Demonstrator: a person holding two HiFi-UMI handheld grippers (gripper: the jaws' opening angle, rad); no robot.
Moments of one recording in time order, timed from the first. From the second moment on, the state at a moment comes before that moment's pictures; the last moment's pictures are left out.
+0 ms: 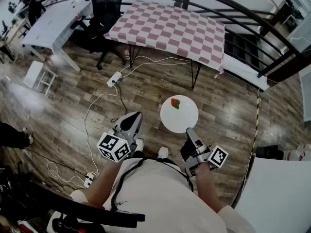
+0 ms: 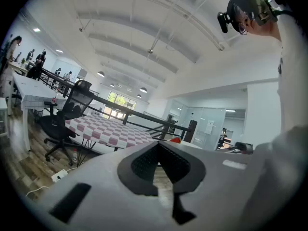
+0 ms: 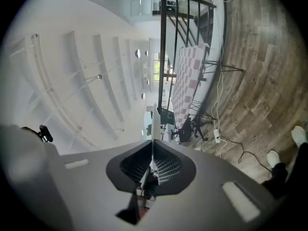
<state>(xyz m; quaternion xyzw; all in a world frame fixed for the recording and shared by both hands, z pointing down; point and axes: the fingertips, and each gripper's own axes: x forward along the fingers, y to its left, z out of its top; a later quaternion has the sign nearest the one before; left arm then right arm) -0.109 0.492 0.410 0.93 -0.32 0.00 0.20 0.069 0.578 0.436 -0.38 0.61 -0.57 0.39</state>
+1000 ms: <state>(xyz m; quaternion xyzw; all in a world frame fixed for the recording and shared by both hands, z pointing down) -0.160 0.457 0.414 0.93 -0.30 -0.01 0.21 0.006 0.543 0.424 -0.39 0.62 -0.55 0.40</state>
